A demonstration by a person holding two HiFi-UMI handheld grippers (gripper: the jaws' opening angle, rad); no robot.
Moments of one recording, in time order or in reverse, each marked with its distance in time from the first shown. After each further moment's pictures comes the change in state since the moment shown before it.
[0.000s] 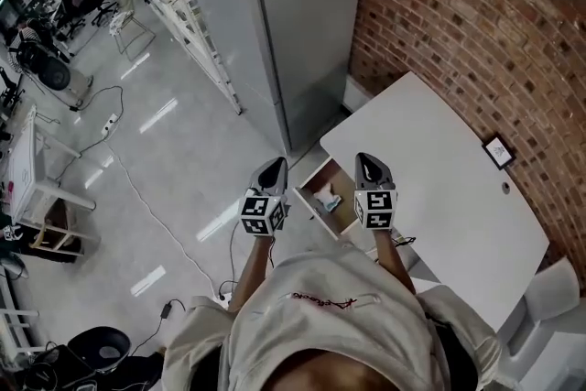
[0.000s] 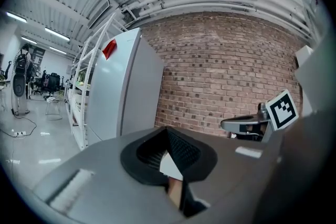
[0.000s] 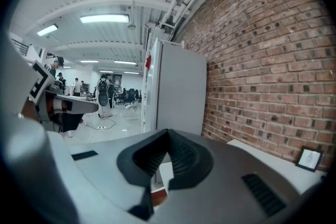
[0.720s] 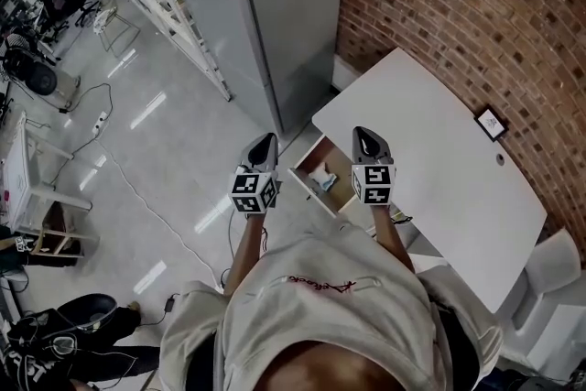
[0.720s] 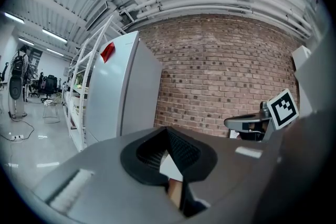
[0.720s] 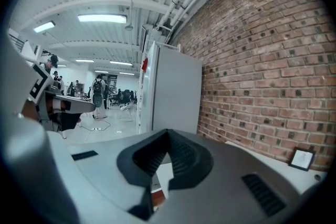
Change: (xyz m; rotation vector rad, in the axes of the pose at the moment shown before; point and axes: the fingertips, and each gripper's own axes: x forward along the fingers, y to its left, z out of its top) left arm -0.005 0.003 0.011 0.021 -0.016 -0.024; right arm -0.016 -0.005 0.010 -0.001 -0.016 -0.061
